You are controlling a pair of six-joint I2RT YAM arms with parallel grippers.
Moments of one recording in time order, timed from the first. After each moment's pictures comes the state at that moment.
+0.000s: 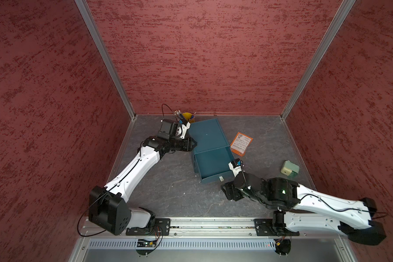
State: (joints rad) left arm -0.38 1.37 1.21 -0.63 0.38 -0.26; right arm 1.28 1.00 0.97 -0.87 0.33 0.84
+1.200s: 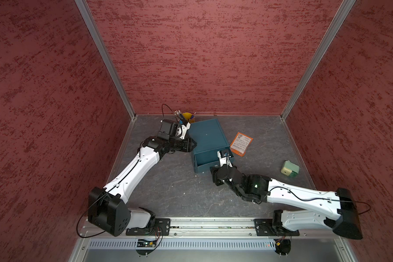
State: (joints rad) left arm -0.38 1.36 1.21 -0.65 0.37 -0.24; right arm 1.16 1.23 0.94 -0.41 0.54 0.65
